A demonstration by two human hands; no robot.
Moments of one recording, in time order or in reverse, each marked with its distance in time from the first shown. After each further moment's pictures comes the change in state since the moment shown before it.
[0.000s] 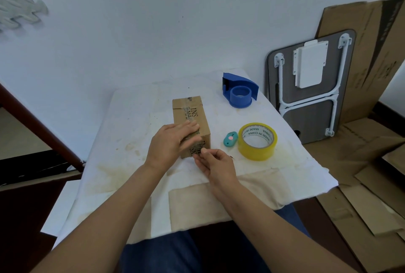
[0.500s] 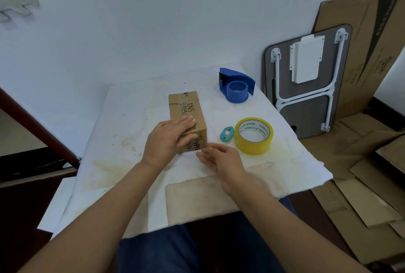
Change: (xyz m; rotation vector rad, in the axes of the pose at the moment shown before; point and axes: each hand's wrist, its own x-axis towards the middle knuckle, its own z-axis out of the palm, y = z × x) left_hand -0.004 0.000 0.002 0.096 0.030 0.037; right_hand -0.006 -0.020 -0.015 -0.091 -0.008 0.004
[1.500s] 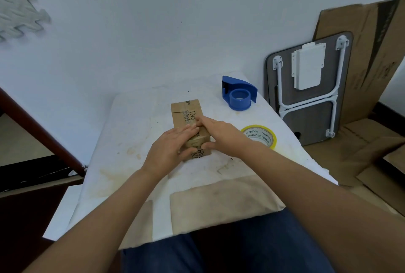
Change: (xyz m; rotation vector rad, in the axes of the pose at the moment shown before) left_hand -0.001 -0.008 -0.007 -0.045 -0.138 0.087; right_hand 0.052 -0.069 0.014 -1.680 -0.491 -0.787
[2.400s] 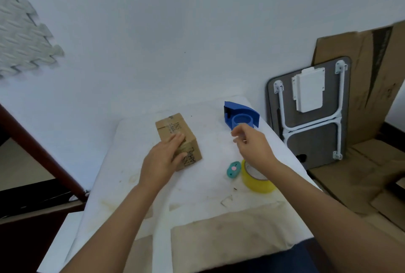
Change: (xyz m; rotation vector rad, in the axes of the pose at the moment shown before) left_hand 0.030 -0.016 -0.023 0.030 0.056 -0.309; right_hand -0.005 0.043 -0.031 0.379 0.437 0.409
